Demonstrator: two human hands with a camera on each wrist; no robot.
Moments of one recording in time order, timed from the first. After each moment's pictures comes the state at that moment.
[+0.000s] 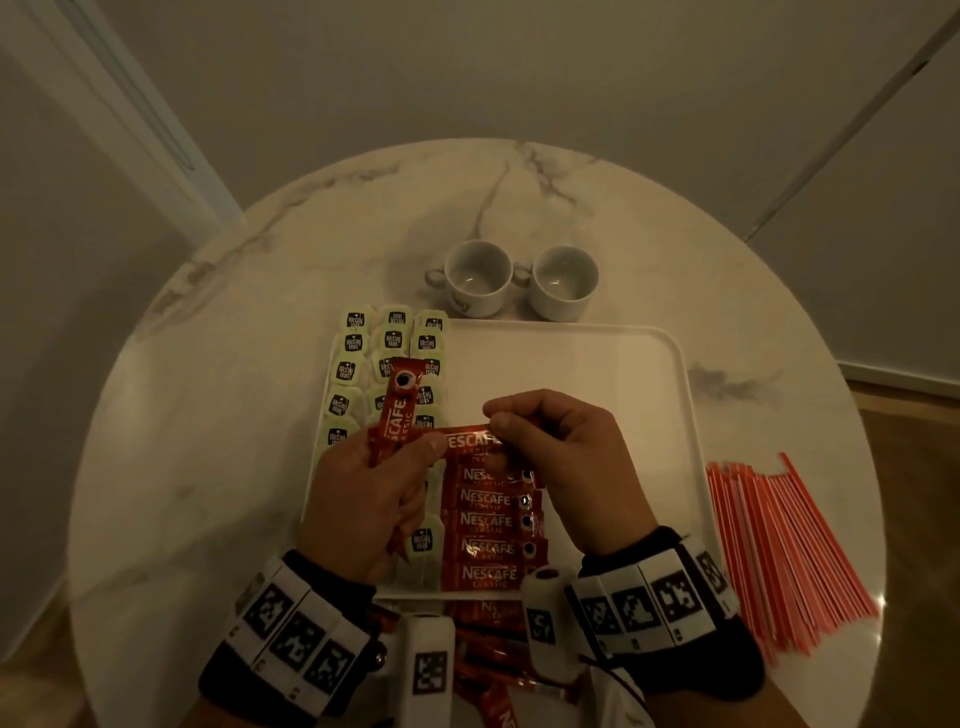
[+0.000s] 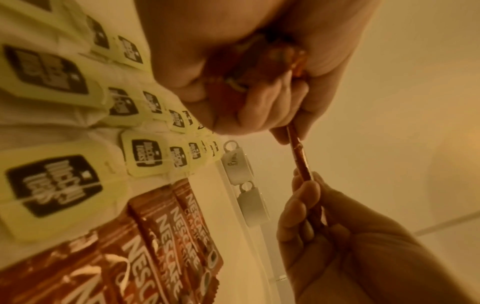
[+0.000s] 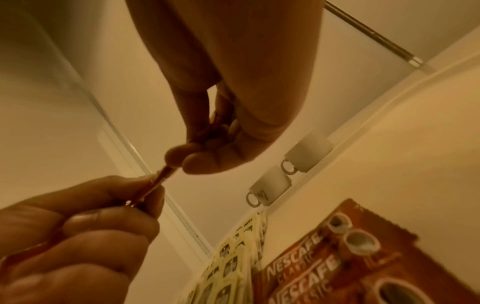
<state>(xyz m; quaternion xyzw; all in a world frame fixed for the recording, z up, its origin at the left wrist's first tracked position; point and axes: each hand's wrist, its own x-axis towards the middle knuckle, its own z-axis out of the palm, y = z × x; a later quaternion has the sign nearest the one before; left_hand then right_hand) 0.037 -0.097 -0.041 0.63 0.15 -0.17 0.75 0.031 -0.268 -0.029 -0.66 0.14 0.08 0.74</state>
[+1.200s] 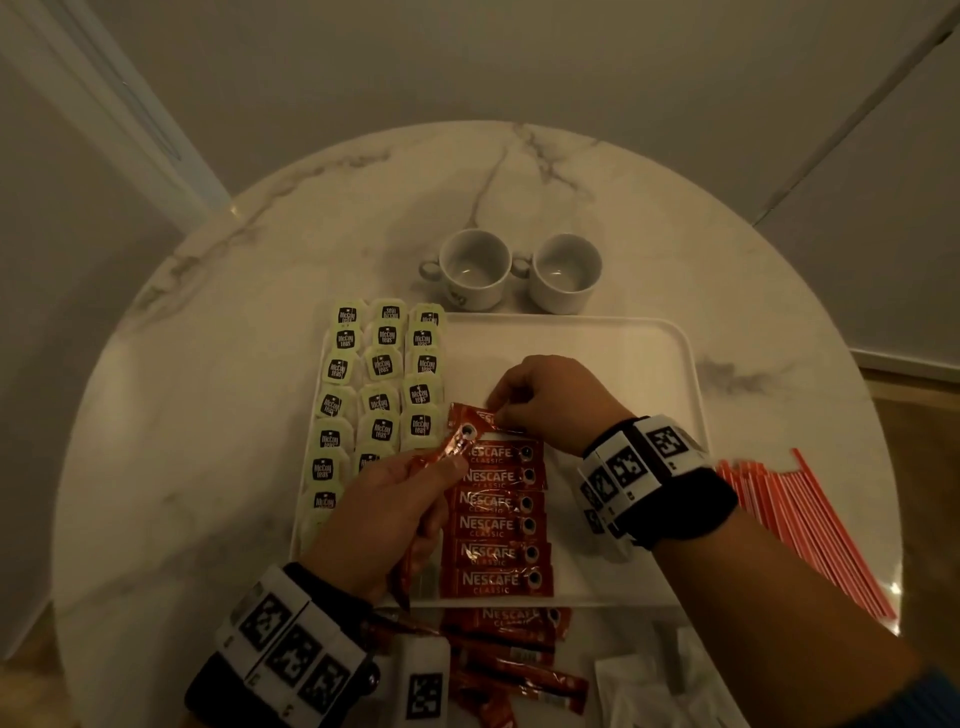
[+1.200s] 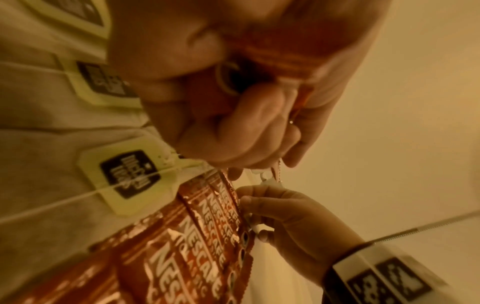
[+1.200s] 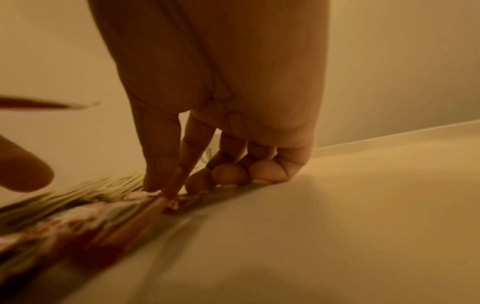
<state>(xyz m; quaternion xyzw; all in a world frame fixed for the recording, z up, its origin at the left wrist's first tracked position) 0.040 -0.100 -0.055 0.62 0.18 -0.36 0.68 0.106 -0.293 -0.075 -0.91 0.00 0.25 0.34</state>
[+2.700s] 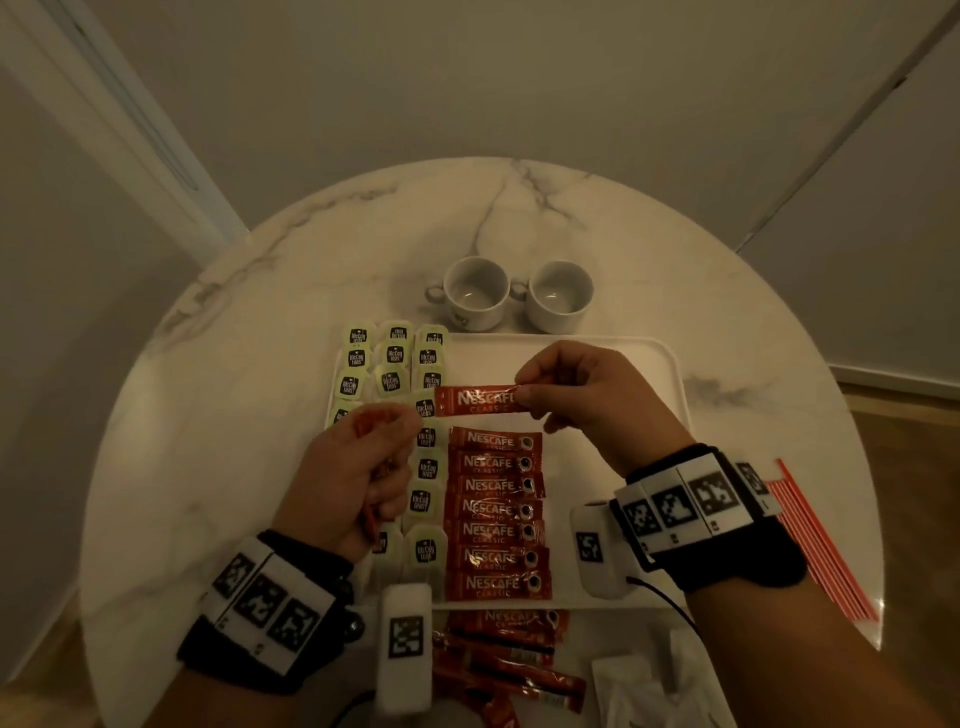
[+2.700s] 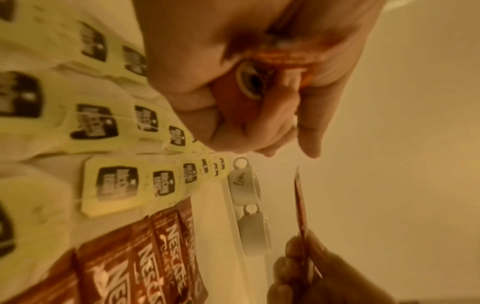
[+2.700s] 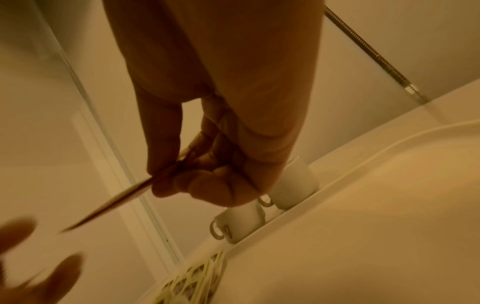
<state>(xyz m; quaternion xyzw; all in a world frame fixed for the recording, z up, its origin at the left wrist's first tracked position) 0.064 -0.078 -0.037 0.52 0.16 -0.25 0.80 0.079 -0.306 -0.019 -0.74 0.09 0.14 0.65</state>
